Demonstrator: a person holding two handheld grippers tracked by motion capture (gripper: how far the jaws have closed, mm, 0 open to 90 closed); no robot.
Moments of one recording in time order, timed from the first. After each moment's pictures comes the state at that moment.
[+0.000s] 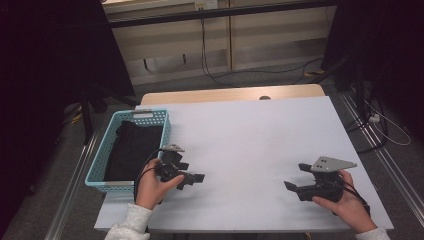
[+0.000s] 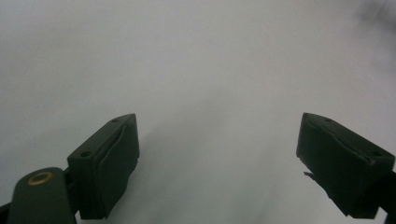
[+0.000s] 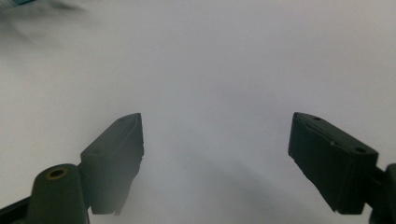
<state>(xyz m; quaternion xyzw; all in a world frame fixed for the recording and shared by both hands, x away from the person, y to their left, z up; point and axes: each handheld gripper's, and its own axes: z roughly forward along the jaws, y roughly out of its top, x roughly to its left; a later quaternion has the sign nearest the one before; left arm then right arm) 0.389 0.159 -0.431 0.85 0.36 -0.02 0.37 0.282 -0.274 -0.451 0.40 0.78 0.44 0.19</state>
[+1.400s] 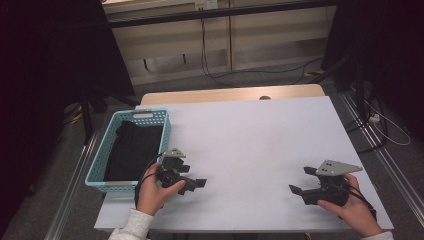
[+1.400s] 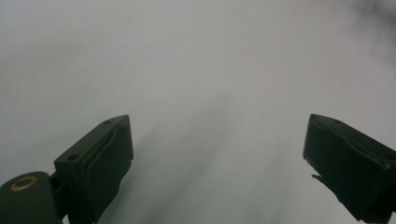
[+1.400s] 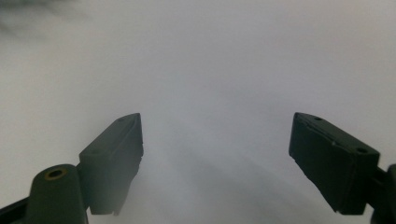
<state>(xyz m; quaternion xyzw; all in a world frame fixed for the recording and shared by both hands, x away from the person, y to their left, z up) 0.377 0.157 -0.438 0.85 0.34 -0.01 0.39 0.273 -0.284 -0.455 0.40 0.79 0.43 0.19</state>
